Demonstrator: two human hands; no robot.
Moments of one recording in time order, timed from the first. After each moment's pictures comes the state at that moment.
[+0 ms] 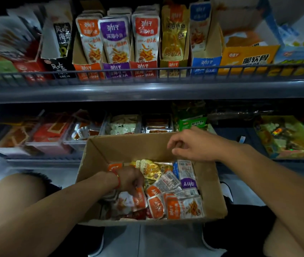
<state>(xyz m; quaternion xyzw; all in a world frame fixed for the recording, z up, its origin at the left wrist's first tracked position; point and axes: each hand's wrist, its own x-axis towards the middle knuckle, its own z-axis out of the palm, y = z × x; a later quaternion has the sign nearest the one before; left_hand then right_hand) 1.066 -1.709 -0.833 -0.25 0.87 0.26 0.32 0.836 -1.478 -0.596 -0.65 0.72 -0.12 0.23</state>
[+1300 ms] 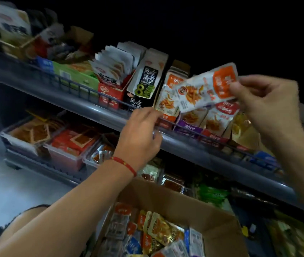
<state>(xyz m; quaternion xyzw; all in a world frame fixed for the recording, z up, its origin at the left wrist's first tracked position) 1.080 -1.735 -0.526 -0.34 0.82 0.15 -0.44 0.884 -1.628 -0.392 -0.54 0.67 -0.51 -0.04</state>
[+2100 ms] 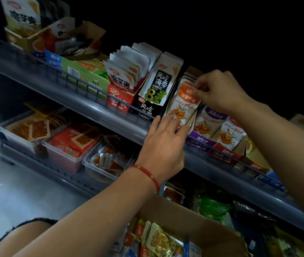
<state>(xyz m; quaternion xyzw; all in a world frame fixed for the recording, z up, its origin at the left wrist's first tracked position) 1.056 -1.735 -0.524 -0.32 0.88 0.08 -0.35 0.898 -1.763 -0.393 -0.65 0.74 -0.09 -0.17</state>
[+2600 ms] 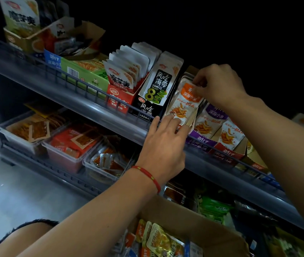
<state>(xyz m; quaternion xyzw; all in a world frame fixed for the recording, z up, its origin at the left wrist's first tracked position) 1.056 -1.734 -0.523 -0.32 0.88 0.09 -0.34 0.898 -1.774 -0.392 -0.63 0.74 -0.08 -0.24</state>
